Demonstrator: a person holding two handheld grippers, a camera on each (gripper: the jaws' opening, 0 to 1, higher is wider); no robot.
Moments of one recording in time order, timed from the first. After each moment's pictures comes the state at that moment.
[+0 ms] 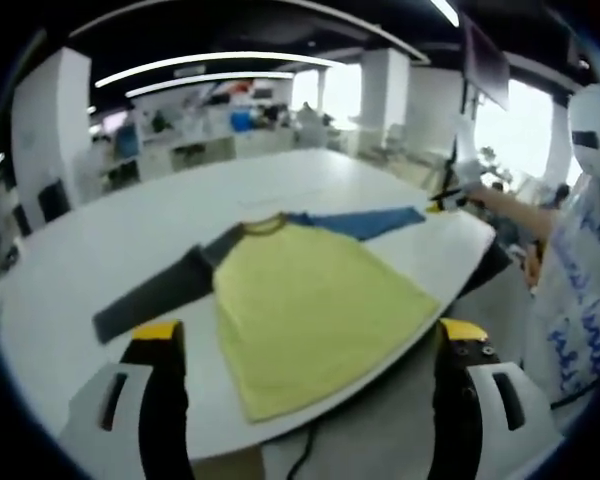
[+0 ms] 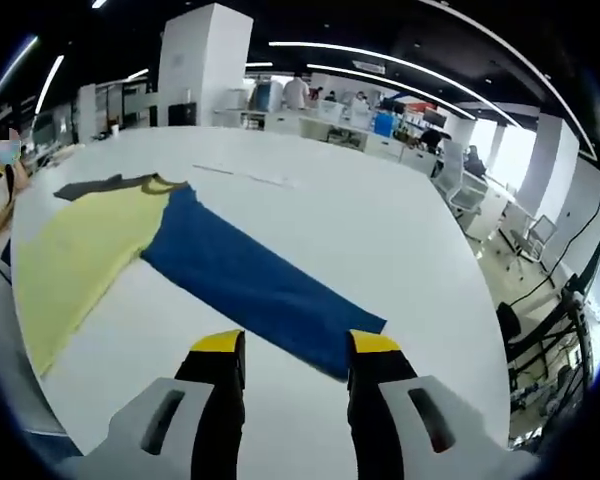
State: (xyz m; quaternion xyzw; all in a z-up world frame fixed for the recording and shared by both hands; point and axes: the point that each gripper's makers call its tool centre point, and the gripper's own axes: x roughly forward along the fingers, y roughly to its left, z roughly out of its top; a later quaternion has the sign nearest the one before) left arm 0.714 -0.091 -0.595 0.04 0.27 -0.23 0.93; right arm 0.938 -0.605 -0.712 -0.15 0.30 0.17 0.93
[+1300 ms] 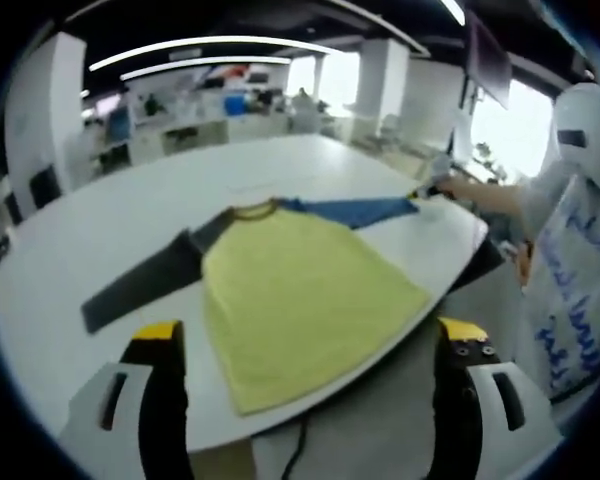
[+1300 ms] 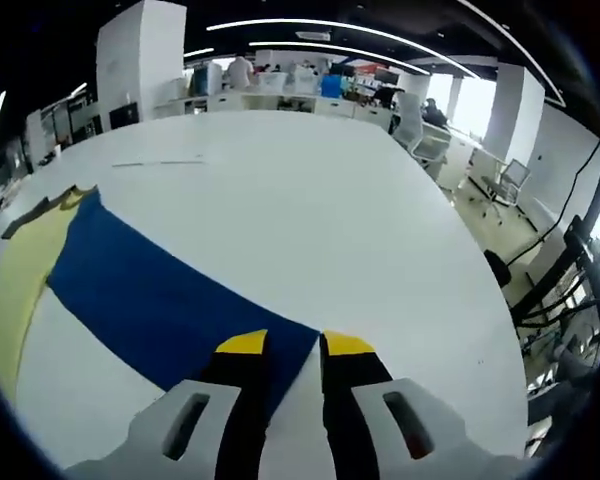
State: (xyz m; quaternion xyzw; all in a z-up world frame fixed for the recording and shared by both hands) left arm 0.715 -0.096 -0.603 0.03 0.30 -0.24 0.92; right arm 1.022 -0.672 -0.763 -0.09 0.35 0.08 0.93
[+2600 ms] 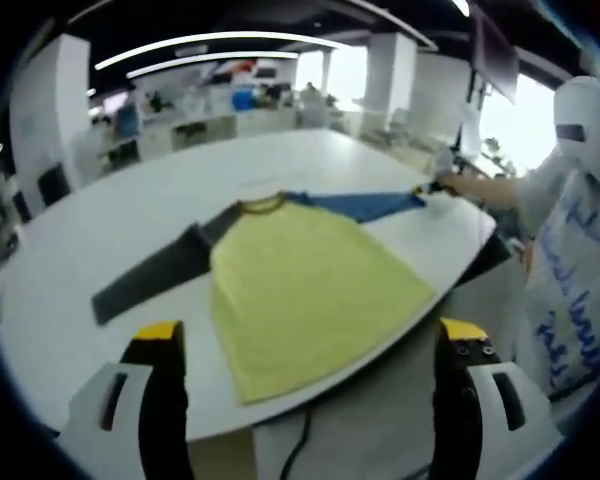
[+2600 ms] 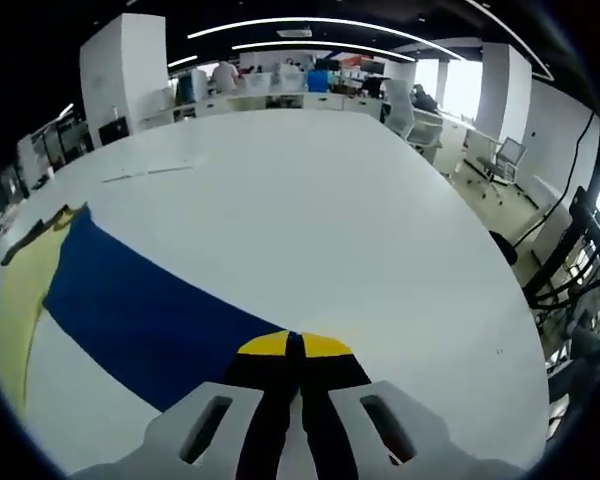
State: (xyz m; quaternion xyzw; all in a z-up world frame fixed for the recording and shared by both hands) left arm 0.704 -0.092 -0.601 0.04 0.31 -0.22 0.92; right arm 1.018 -0.669 -0.778 -0.04 0.36 0.08 0.93
